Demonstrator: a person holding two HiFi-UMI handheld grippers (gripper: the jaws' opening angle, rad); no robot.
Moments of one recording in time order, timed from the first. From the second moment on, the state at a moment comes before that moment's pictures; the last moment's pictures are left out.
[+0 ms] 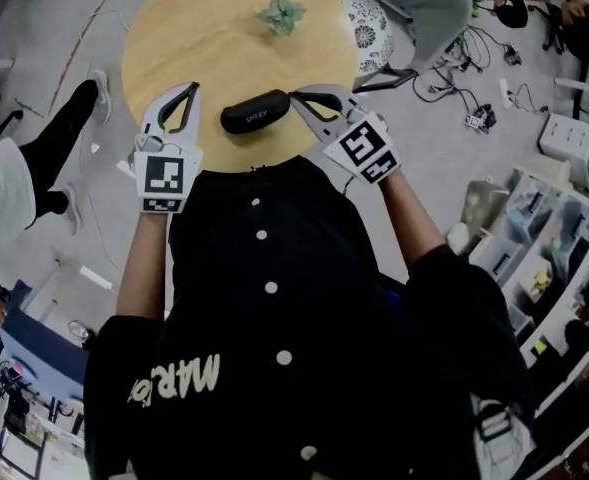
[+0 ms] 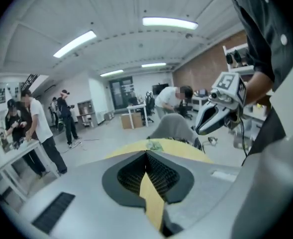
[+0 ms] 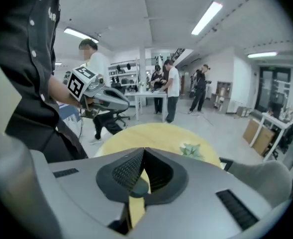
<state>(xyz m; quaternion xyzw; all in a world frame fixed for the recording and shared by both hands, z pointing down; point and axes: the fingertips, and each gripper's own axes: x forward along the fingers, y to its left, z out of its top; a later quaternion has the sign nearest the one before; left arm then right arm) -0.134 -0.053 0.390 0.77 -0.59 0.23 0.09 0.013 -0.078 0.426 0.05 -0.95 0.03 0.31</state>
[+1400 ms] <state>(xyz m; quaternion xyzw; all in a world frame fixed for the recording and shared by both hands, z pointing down) -0.189 0.001 0.175 0.67 -0.73 0.08 -0.01 0.100 -0.145 0.164 0.37 -0.93 -0.04 -0.01</state>
